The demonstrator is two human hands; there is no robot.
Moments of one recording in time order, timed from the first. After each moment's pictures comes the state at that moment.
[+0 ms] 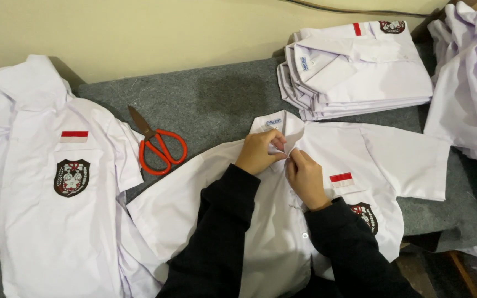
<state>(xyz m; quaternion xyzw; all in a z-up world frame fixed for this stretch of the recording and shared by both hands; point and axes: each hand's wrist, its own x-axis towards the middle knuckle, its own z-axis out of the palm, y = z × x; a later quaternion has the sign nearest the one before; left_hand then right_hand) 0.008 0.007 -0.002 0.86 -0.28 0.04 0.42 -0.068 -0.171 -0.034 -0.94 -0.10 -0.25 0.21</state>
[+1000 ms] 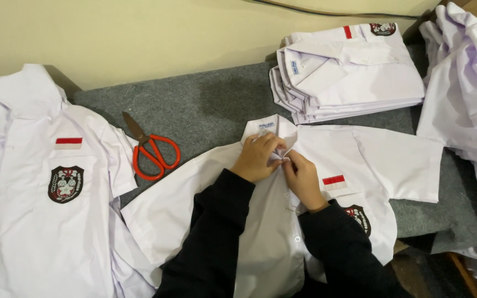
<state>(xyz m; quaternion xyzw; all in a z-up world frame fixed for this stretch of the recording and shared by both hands) -0.006 -0.007 0.002 0.88 -0.34 0.08 0.31 -0.065 -0.181 -0.022 -0.89 -0.07 -0.19 0.40</state>
